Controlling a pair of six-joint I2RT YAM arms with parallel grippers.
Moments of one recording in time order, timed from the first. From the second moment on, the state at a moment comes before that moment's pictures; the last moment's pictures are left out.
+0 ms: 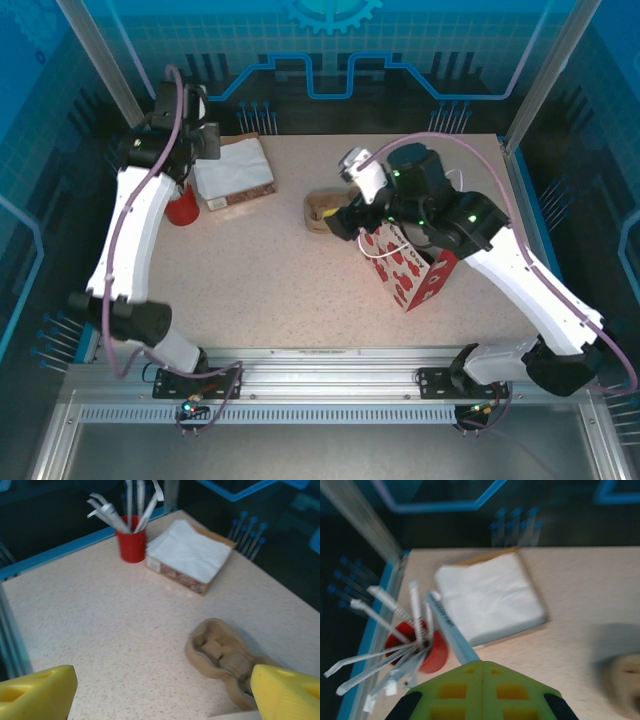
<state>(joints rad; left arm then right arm) -0.17 1.54 1.99 -1.09 -0.25 -0.11 0.73 1.29 1.63 -0.84 -0.10 -0.10</state>
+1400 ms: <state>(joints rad) -0.82 2.08 2.42 -1.11 0.12 -0.14 0.29 1.10 1.77 -1.14 -0.01 -0.06</state>
